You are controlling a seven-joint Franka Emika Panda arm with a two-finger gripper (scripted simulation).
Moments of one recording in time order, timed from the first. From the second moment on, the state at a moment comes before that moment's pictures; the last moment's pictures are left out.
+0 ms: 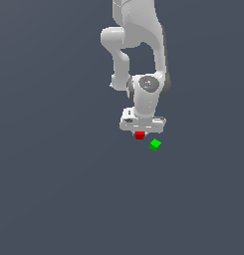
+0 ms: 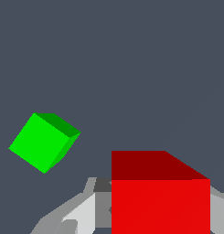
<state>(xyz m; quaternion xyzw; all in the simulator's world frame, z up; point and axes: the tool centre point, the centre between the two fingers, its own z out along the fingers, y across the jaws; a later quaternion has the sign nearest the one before) -0.078 0.092 0.079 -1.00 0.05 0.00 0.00</state>
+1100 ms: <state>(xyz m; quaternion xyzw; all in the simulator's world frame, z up) -0.047 0.175 0.061 -1.00 0.05 0.00 0.00</state>
